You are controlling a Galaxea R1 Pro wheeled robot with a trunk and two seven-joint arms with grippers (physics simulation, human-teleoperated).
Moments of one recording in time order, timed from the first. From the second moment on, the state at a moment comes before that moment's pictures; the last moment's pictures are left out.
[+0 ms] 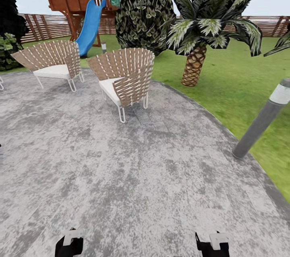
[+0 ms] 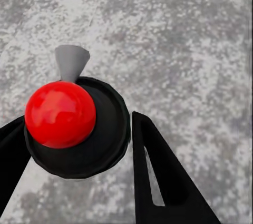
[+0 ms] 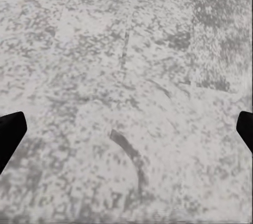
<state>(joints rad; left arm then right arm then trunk) -0.34 0.10 0.05 -0.28 0.04 -0.40 0.01 -0.26 -0.05 -0.06 -0.37 0.15 -0.49 -0.08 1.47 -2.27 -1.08</state>
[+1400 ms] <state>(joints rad) -0.34 0.11 0.05 -0.29 0.05 -0.40 0.00 -0.26 -0.05 -0.06 -0.37 0.15 -0.49 -0.08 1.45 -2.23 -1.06</state>
